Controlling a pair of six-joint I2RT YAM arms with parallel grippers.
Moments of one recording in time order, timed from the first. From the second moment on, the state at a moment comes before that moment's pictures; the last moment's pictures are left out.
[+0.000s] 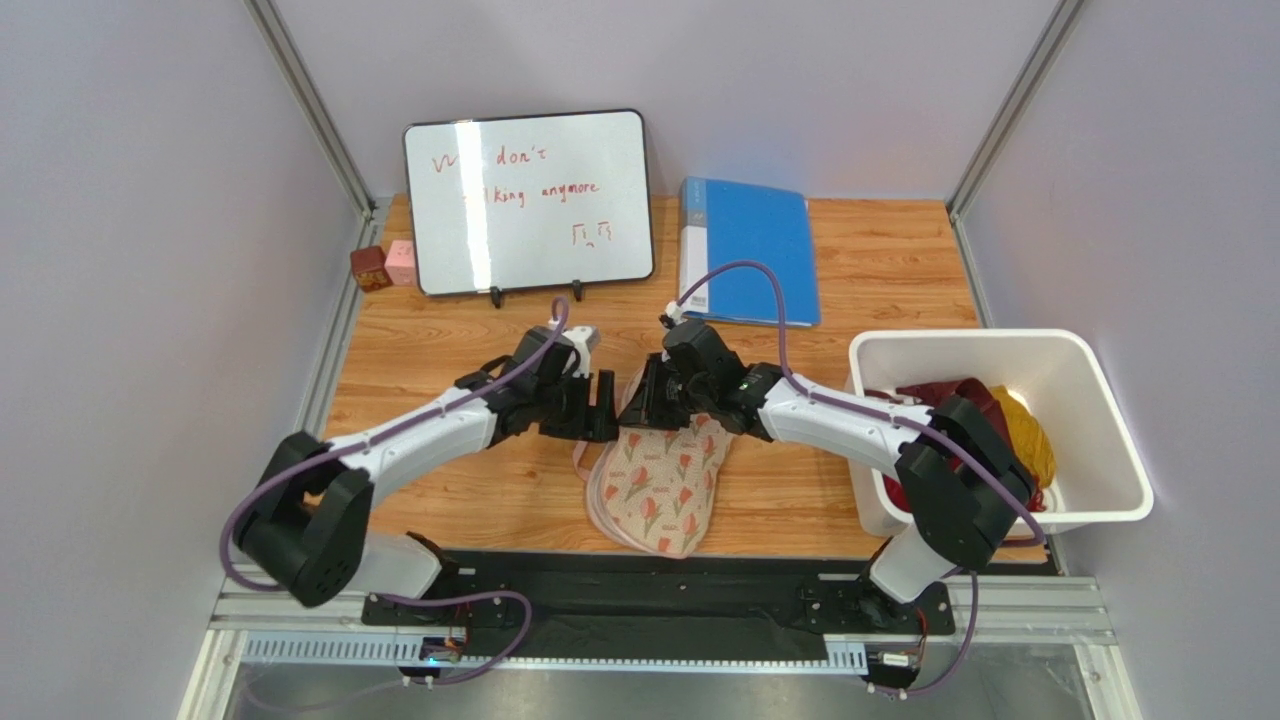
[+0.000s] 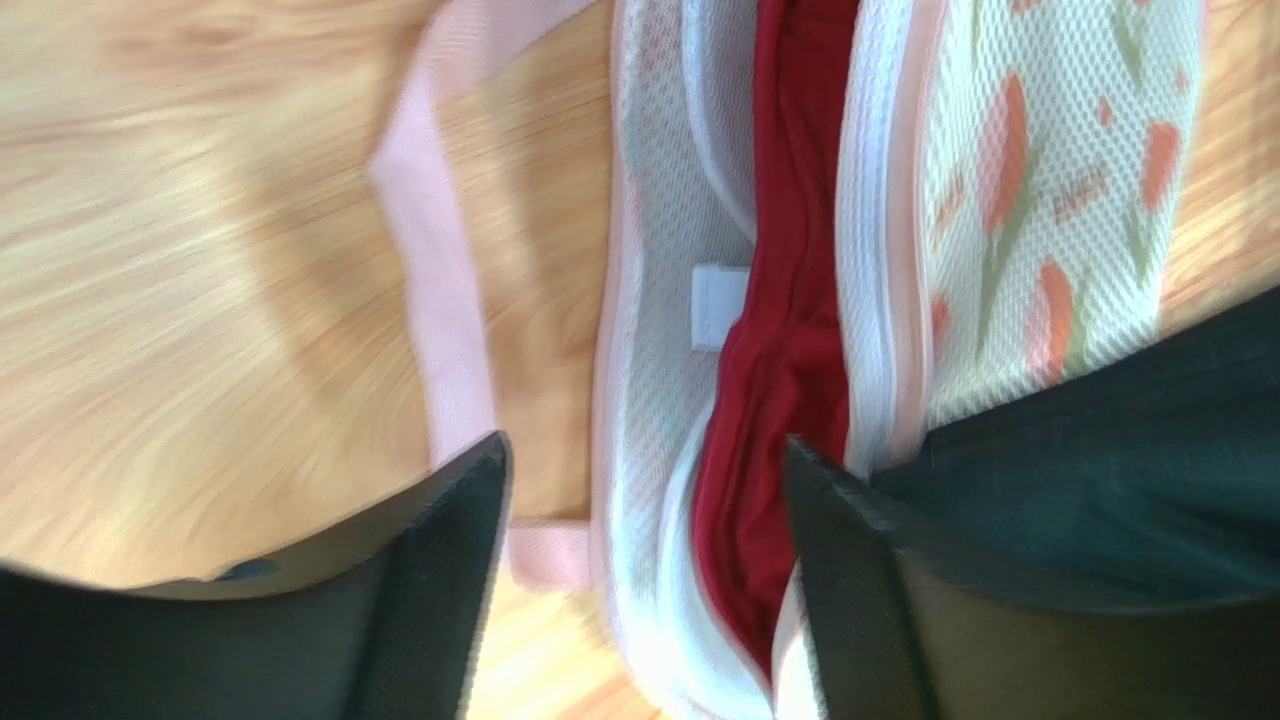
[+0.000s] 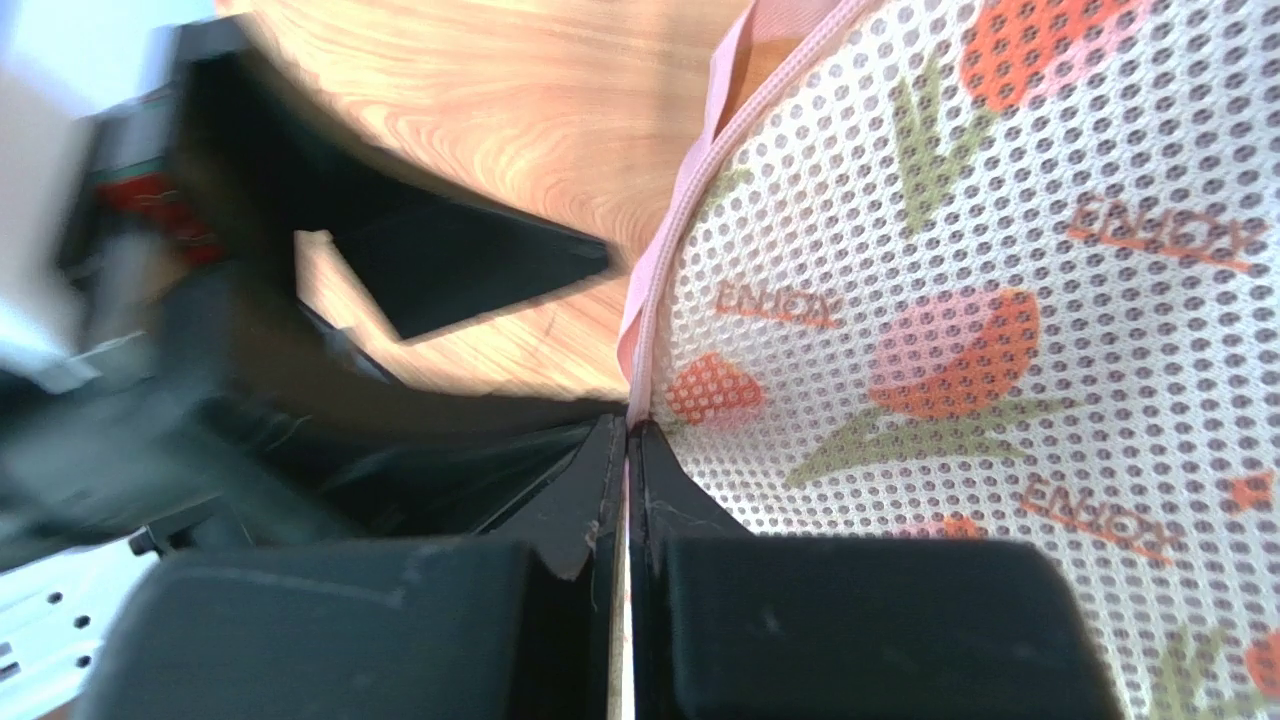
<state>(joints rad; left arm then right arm) -0.60 1.40 0.75 -0.25 0.22 -0.45 0.82 1.59 0.98 -0.12 -0.20 0.92</state>
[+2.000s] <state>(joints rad) -0.63 1.25 0.55 -0.16 0.20 -0.51 0.65 1.16 0.62 -0.30 -0.51 0.59</state>
